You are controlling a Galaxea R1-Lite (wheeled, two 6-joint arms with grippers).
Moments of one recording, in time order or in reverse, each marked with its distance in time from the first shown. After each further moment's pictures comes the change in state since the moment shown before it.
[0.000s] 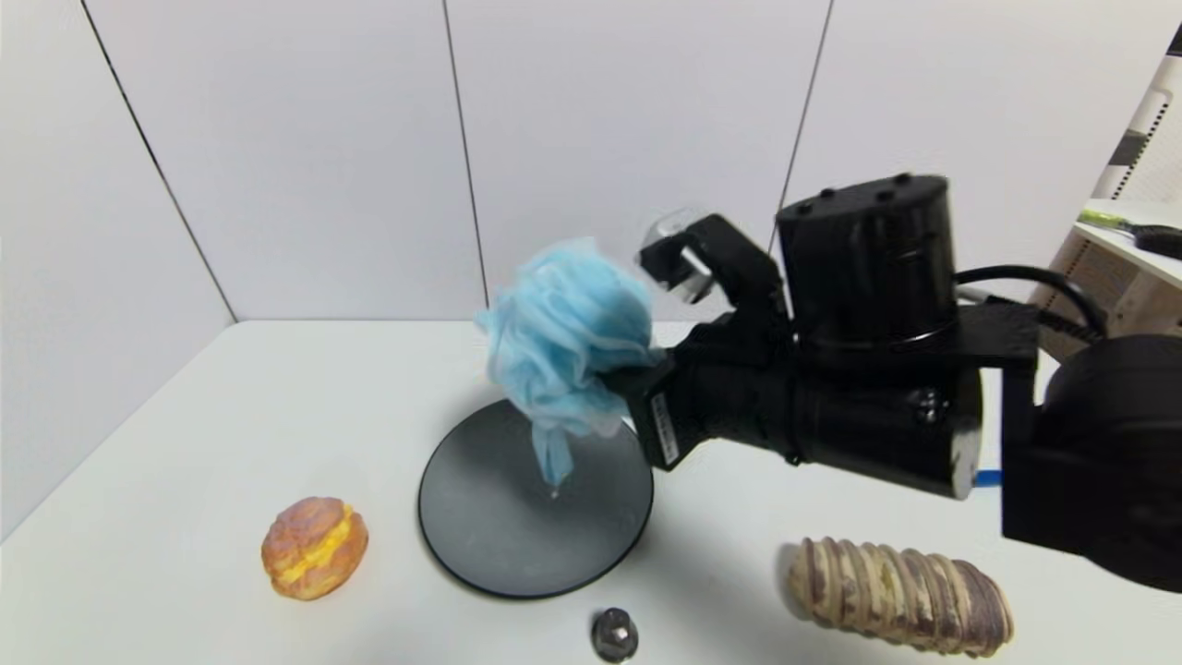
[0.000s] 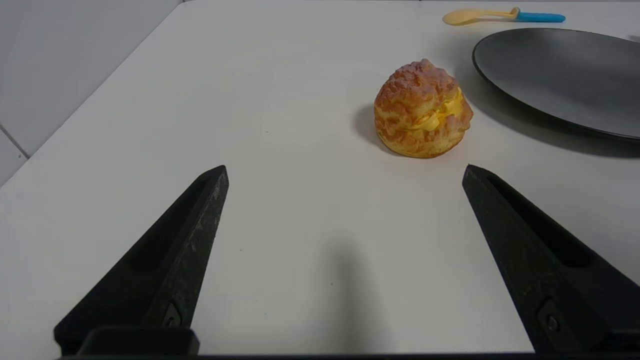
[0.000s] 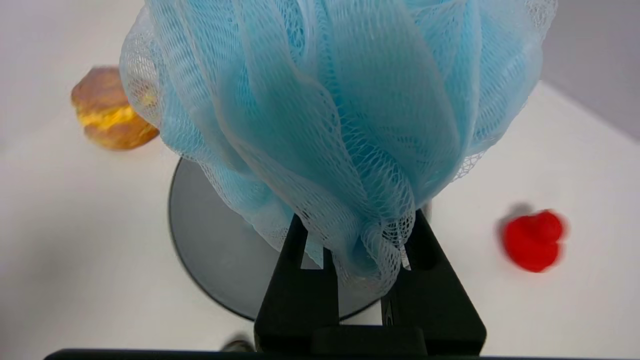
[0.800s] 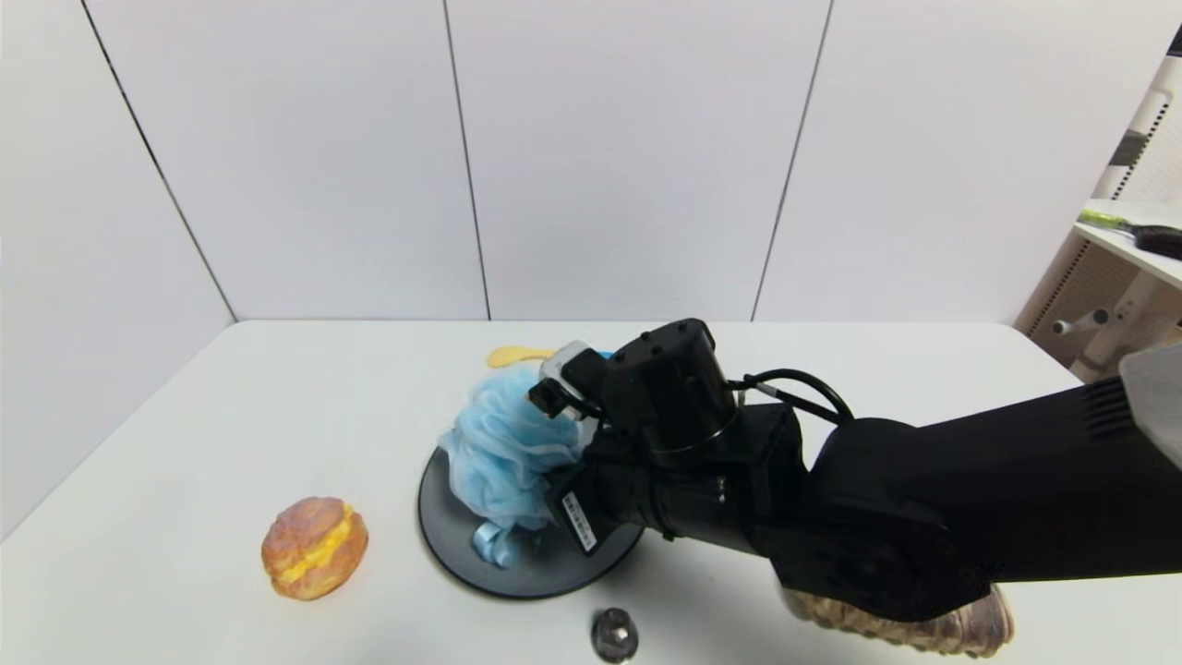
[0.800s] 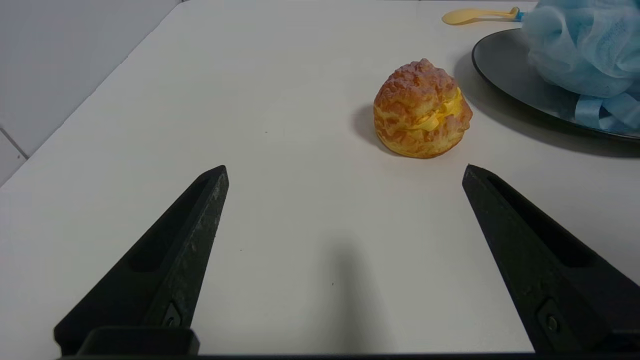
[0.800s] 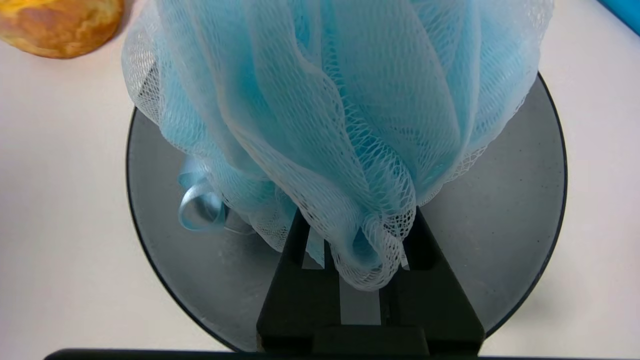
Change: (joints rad) left arm 0.000 0.000 0.000 0.000 0.000 0.000; right arm 0.047 0.249 -0.030 -0.031 0.001 -0.006
